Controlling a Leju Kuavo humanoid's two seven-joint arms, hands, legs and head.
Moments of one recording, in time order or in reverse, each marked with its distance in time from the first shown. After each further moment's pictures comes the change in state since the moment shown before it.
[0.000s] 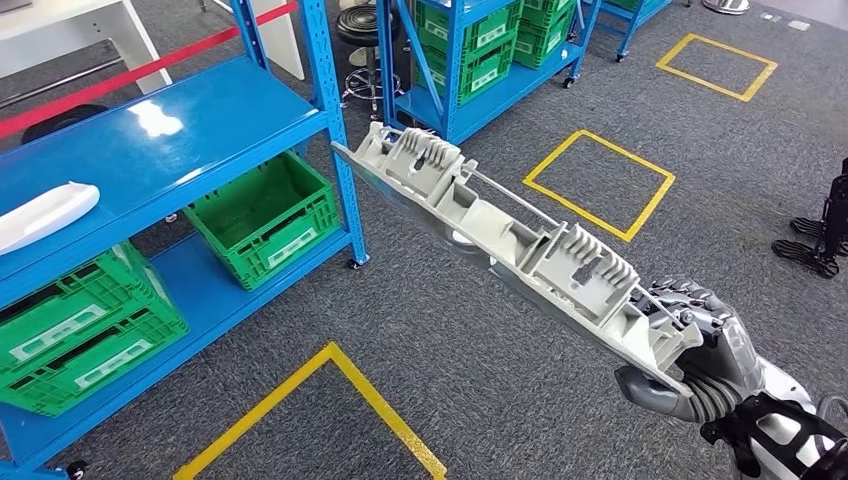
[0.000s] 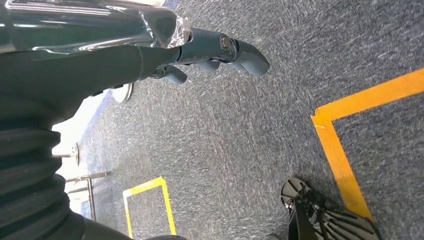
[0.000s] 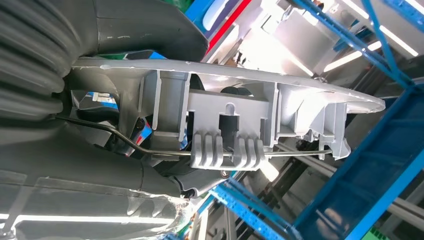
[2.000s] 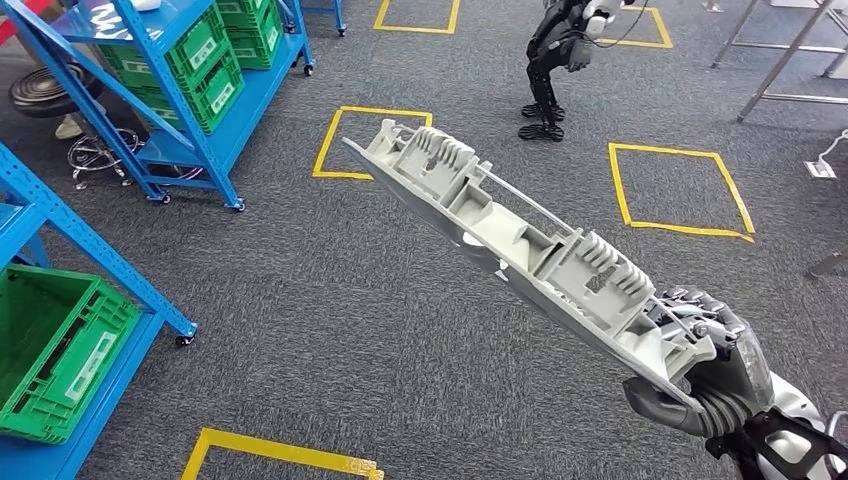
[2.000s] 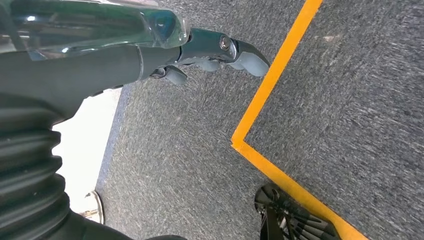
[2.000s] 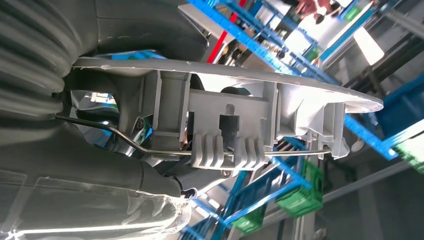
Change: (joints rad) left arm -0.018 0.026 0.019 -0.009 -0.021 -0.002 -0.069; right arm 0.032 -0.007 0.005 -0.029 -0.012 -0.042 -0.001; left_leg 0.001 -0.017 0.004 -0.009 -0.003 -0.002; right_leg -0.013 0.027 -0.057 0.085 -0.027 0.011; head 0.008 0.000
